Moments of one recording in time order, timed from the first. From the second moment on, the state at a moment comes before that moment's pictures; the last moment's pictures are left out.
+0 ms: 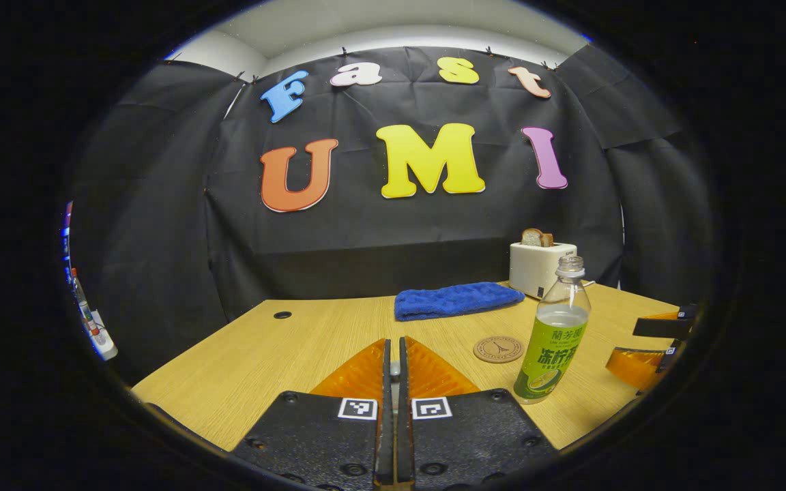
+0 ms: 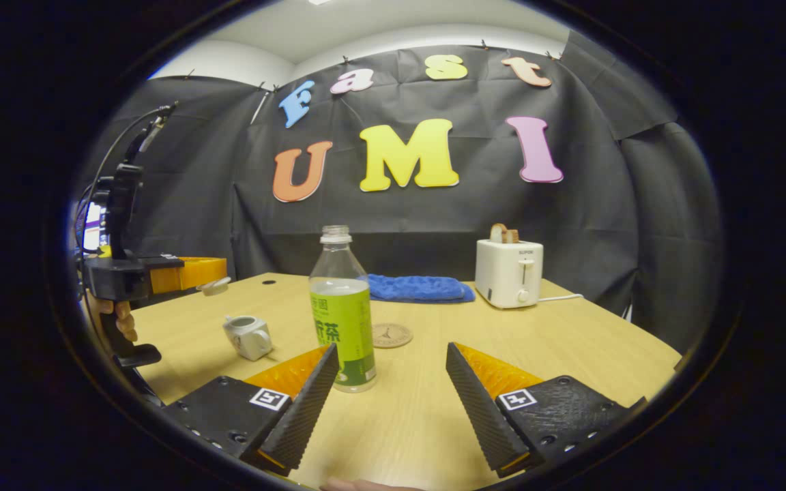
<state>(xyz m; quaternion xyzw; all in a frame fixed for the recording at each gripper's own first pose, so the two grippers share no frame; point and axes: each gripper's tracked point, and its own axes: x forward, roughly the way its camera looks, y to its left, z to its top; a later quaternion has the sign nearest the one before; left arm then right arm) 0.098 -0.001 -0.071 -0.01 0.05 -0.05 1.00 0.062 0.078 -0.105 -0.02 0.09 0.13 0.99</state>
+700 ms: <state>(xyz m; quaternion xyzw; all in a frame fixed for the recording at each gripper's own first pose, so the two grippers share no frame) 0.051 0.032 -0.055 -0.03 0.05 -0.04 1.00 0.124 0.143 -0.116 -0.04 0.11 0.14 0.98</state>
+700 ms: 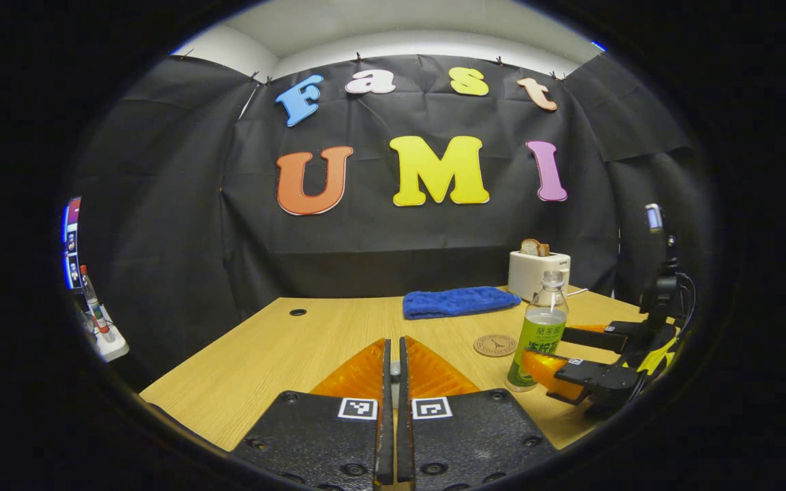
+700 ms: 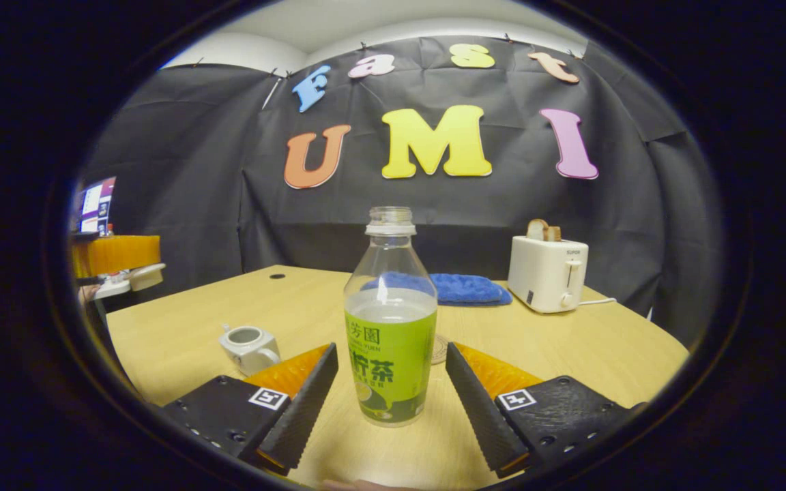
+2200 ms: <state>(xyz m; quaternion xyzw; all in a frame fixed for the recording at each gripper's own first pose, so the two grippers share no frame) 0.041 0.088 -0.053 -0.08 0.05 -0.05 0.99 0.145 0.155 -0.114 -0.47 0.13 0.02 0.87</state>
